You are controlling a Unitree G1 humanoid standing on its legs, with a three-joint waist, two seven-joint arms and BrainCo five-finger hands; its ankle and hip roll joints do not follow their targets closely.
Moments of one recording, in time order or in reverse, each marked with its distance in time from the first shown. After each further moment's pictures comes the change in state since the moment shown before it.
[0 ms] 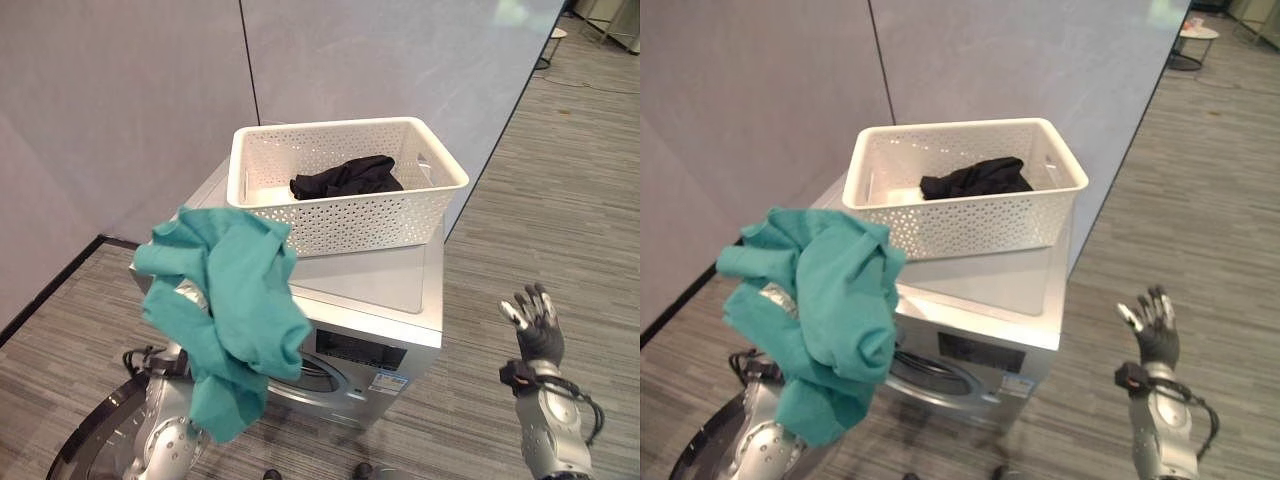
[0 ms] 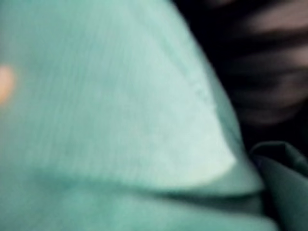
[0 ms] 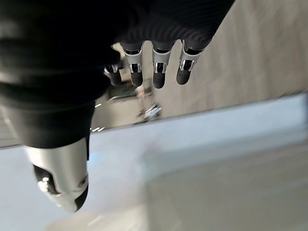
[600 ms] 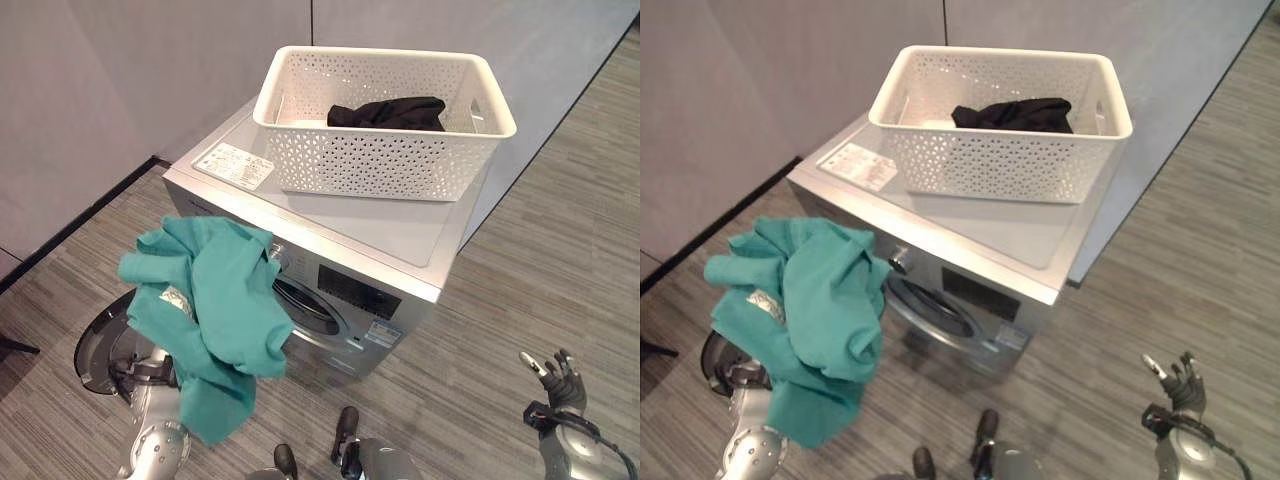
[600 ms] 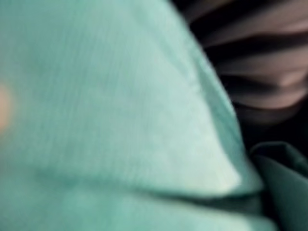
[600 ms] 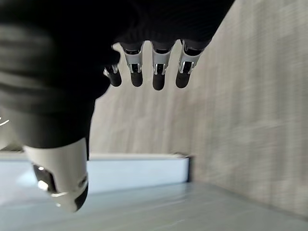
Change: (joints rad) left arm 0.046 0.135 0.039 0.054 -0.012 -0.005 -0.047; right arm -0.059 -0.023 -0.063 0.430 -0.067 0.016 -0.034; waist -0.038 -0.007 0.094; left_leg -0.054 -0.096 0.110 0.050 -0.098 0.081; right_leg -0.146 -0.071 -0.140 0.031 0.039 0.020
